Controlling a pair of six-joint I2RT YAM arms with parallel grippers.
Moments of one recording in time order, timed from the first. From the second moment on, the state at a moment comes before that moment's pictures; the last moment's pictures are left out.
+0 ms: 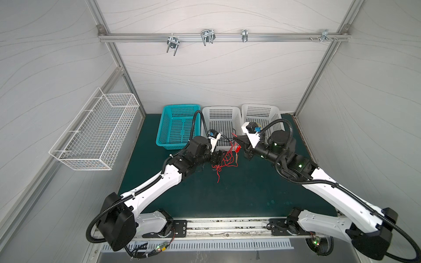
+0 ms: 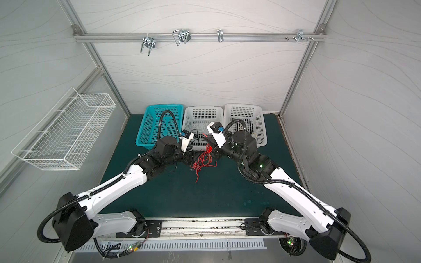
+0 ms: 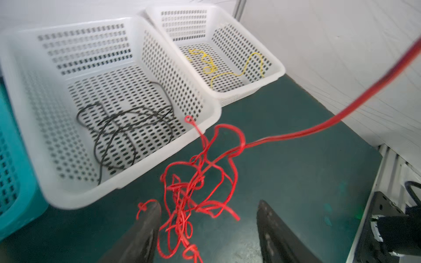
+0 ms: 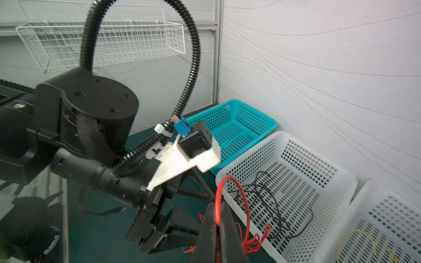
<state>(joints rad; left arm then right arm) -0.66 1.25 0.93 -0.18 0.16 -0.15 0.83 1.06 1.10 -0.19 -0.17 -0.10</state>
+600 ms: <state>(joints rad) -0.68 1.32 1.01 -0.06 0.19 -0.12 0.83 0.97 1.09 -0.19 -0.26 -0.08</state>
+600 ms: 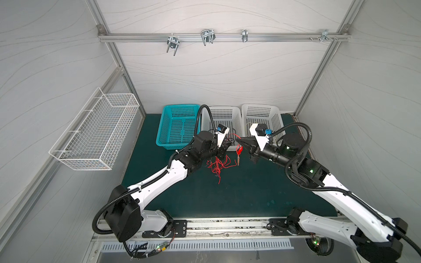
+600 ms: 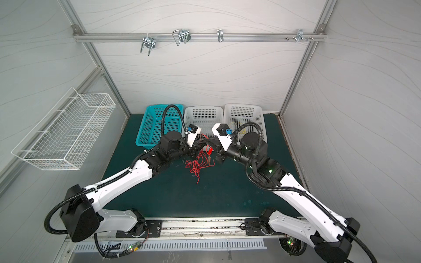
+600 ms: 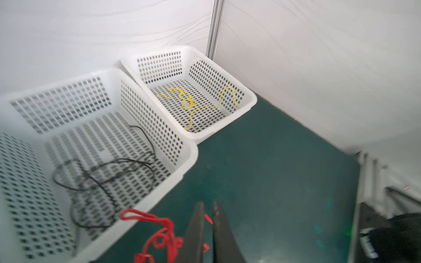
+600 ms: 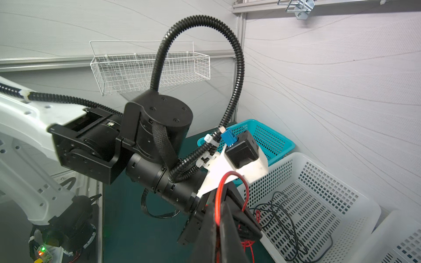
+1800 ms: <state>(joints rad) -0.68 1.27 1.02 -0.10 0.22 -0.16 0.69 1.00 0.67 -0.08 -0.11 0.16</state>
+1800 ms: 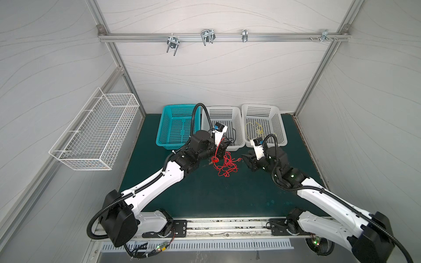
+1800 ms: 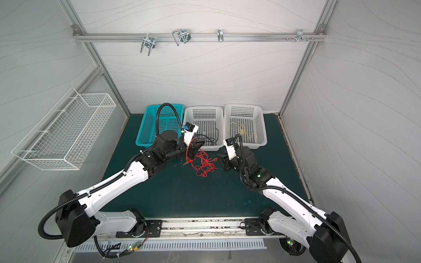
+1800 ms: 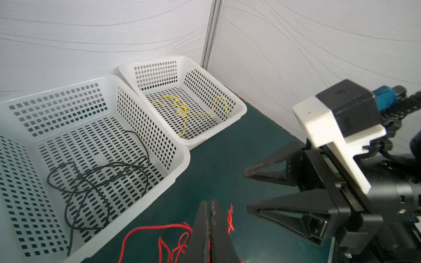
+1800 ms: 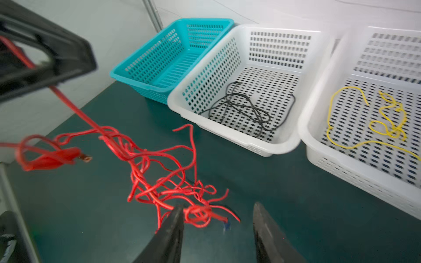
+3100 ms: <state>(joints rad) -0.68 1.26 1.05 -0.15 0.25 -0.16 0.71 1.34 0.75 0.13 -0.36 0.02</state>
